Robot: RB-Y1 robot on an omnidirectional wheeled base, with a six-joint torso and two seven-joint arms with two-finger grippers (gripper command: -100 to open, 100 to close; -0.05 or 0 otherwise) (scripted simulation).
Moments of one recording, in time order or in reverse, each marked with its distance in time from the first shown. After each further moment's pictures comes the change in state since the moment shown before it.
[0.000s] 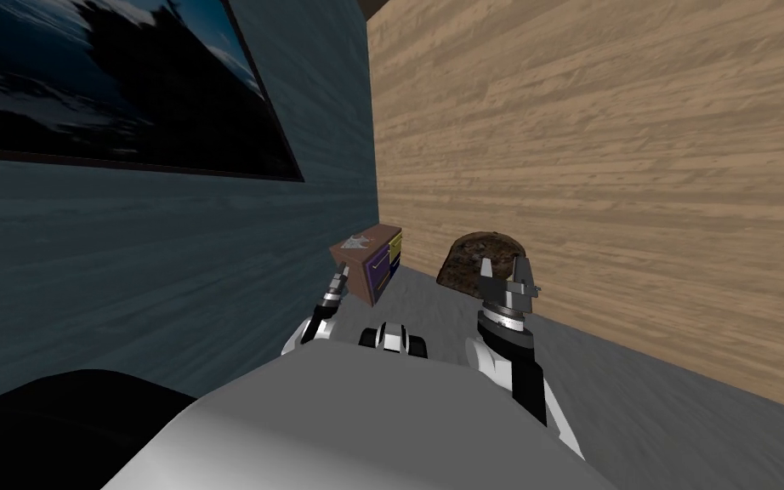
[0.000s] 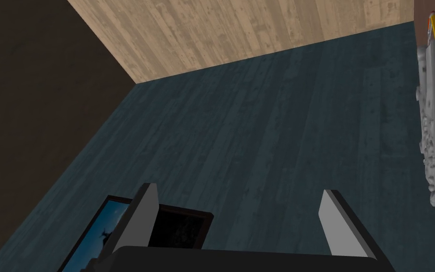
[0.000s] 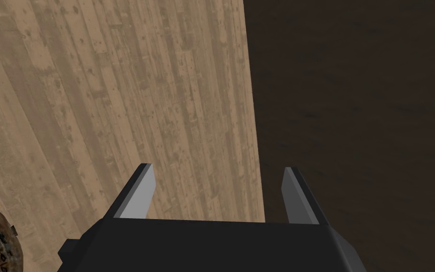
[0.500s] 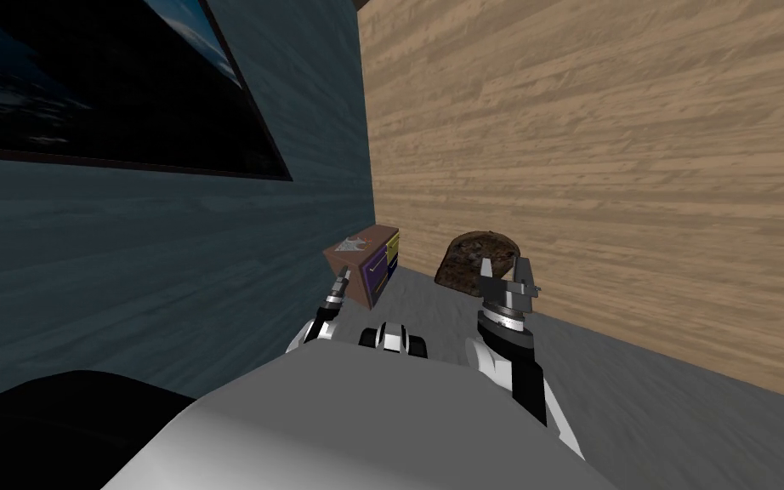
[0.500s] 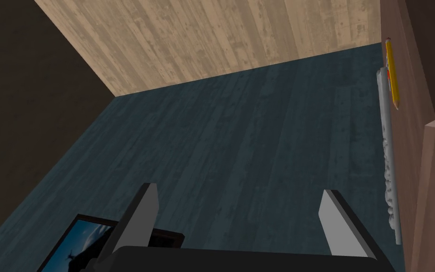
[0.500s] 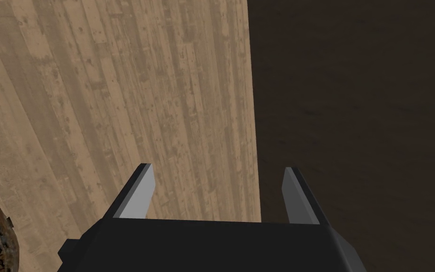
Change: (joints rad) left arm -0.030 -0.001 -0.004 0.125 0.002 -0.039 -0.003; right arm 0.000 0.000 0.000 0.000 0.000 0.000 0.000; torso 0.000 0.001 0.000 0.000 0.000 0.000
